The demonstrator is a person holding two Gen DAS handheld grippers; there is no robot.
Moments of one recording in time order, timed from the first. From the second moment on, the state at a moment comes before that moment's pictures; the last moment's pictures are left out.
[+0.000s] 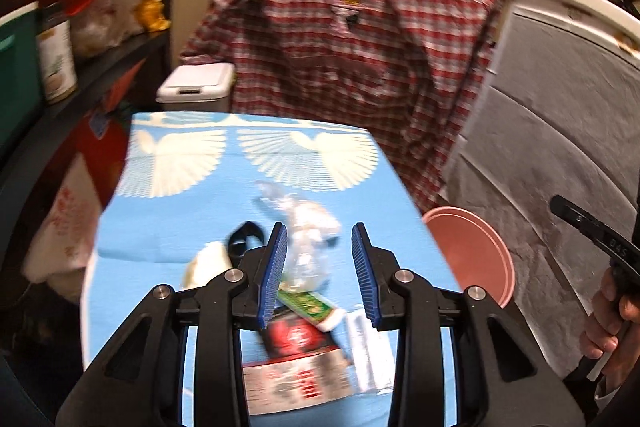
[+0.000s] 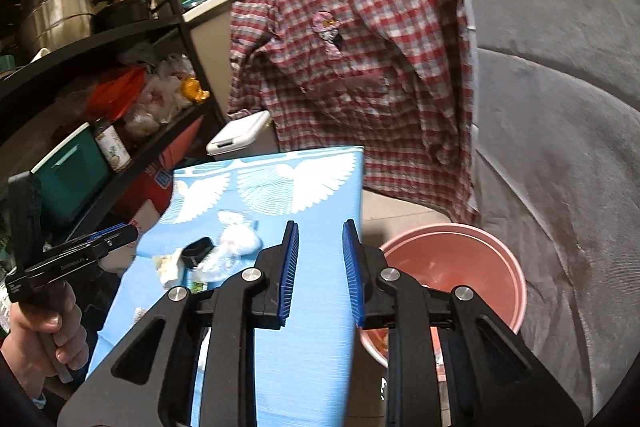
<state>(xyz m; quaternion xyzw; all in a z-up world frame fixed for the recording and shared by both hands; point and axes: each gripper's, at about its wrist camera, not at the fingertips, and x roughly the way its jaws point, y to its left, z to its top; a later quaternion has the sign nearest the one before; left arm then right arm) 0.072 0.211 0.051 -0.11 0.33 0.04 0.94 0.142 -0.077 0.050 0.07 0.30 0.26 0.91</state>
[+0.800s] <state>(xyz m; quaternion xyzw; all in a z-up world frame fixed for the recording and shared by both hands) 0.061 0.304 0.019 -0.13 0.36 0.09 0.92 0.162 0.017 0.010 0.07 0.35 0.34 0.87</state>
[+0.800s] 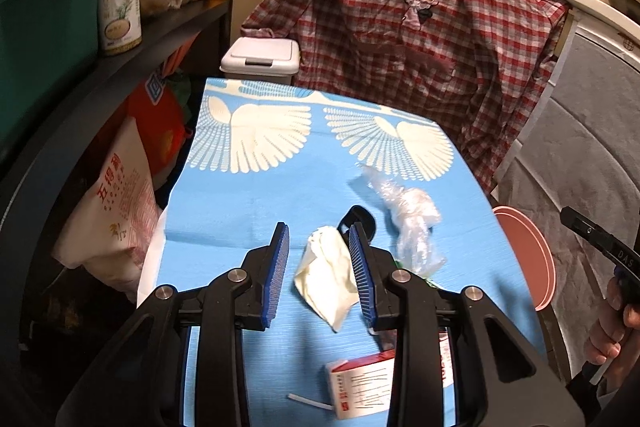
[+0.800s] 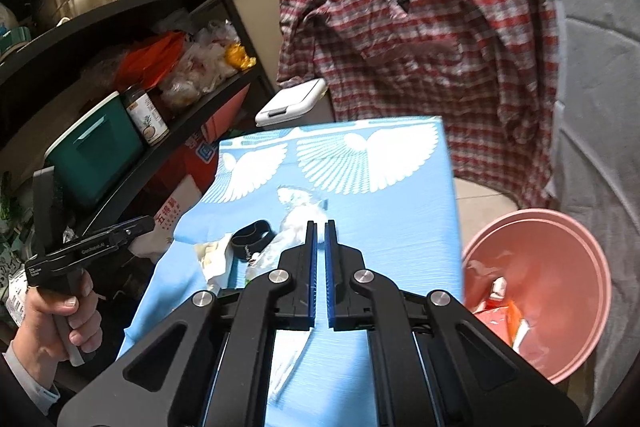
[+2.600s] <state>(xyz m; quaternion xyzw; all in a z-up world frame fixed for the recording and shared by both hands) 0.101 0.320 -0.050 -0.10 0.45 0.09 0.88 0.214 0.096 -0.070 0.10 0.48 0.40 0.78</state>
